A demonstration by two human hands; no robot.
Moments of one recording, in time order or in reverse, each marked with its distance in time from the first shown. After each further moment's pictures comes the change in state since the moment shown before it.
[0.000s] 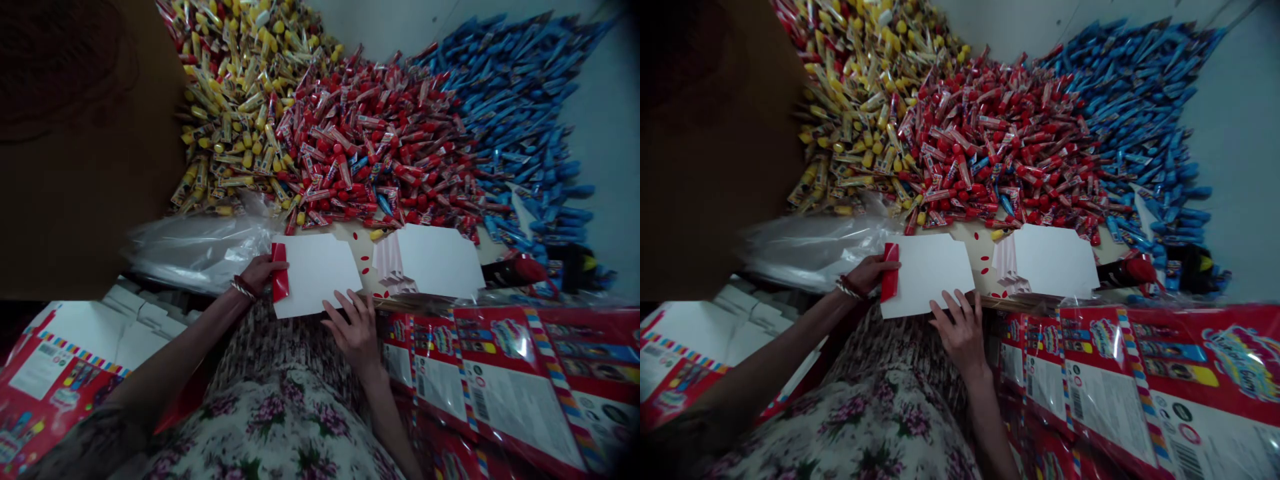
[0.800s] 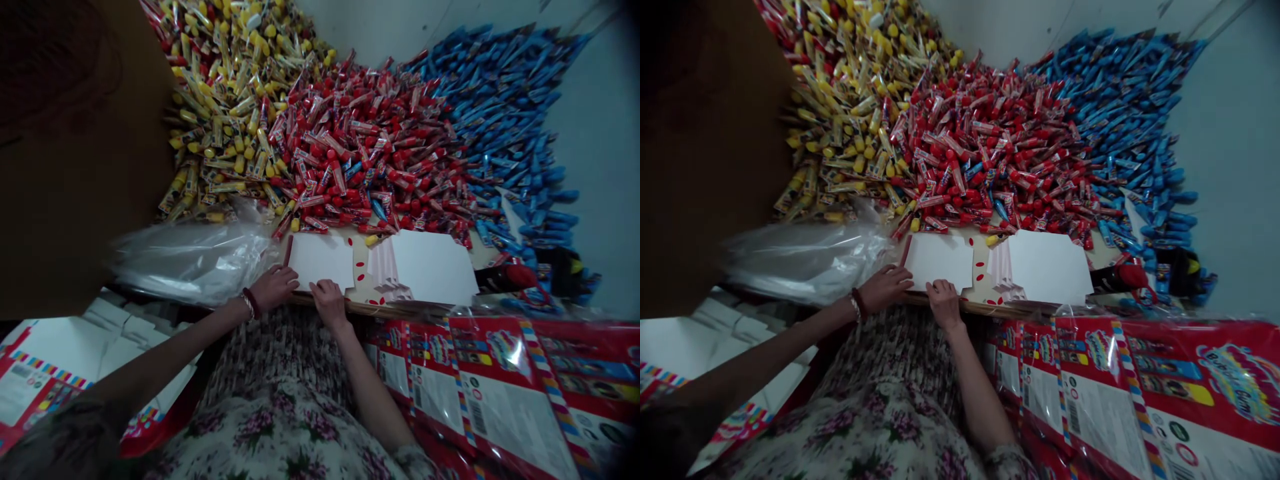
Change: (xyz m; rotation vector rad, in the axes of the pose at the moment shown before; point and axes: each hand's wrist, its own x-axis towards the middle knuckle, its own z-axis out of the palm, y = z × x) left_hand 0.018 -0.010 0.001 1.654 -0.419 1.006; right_hand 0.031 0.038 0.101 -0.051 -0.335 0.141
